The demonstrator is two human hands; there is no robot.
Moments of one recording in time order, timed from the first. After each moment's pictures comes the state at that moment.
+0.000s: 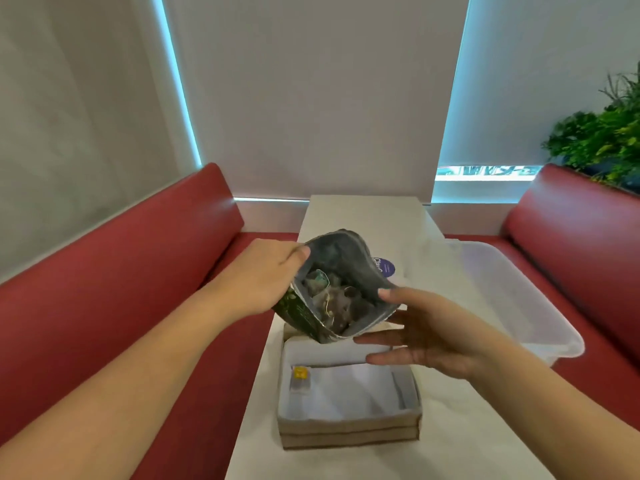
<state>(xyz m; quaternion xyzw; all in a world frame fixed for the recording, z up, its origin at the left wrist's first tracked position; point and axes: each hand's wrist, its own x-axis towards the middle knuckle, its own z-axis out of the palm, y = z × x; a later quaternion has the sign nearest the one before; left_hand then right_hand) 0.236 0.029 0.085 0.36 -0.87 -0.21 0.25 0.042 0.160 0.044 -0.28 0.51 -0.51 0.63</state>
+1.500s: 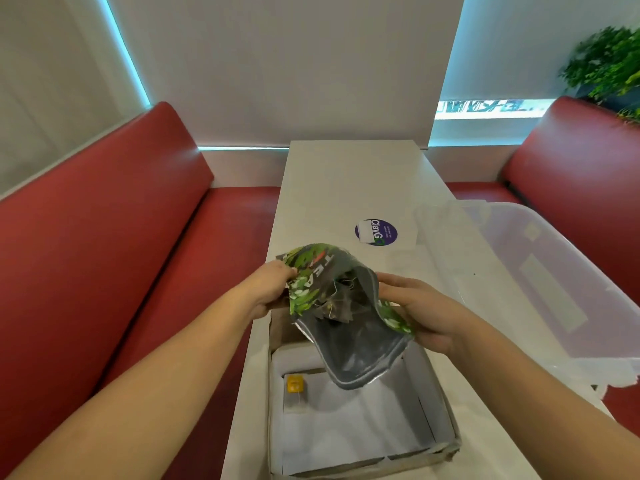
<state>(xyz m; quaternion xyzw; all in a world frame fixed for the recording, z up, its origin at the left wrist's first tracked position) 0.154 -0.134 -0.069 0.49 -0.58 -0.63 0.14 -0.015 0.031 -0.055 -0.25 0.56 -0.51 0.60</state>
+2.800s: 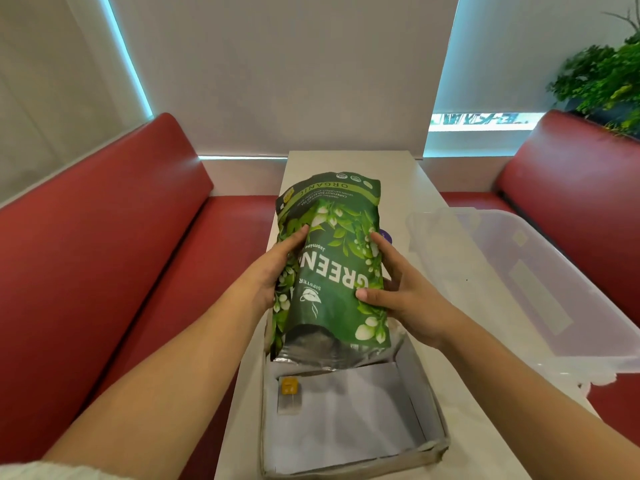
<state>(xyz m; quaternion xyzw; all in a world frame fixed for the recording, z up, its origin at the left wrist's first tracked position) 0.132 -0.136 -0.060 0.32 -0.43 -0.82 0.19 -0.013 0.034 -0.048 -0.40 0.50 -0.58 0.50</state>
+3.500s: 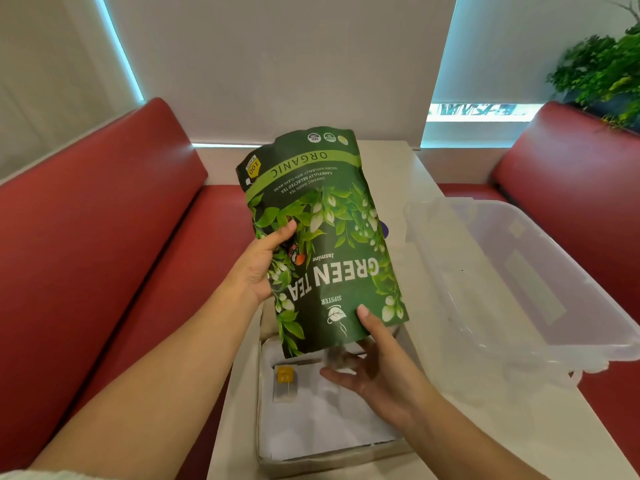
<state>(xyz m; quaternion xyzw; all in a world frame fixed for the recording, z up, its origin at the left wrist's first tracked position) 0.142 -0.137 -0.071 0.21 -0.38 -0.84 0.32 0.060 0.074 -0.092 -0.06 0.43 -0.66 0.61</state>
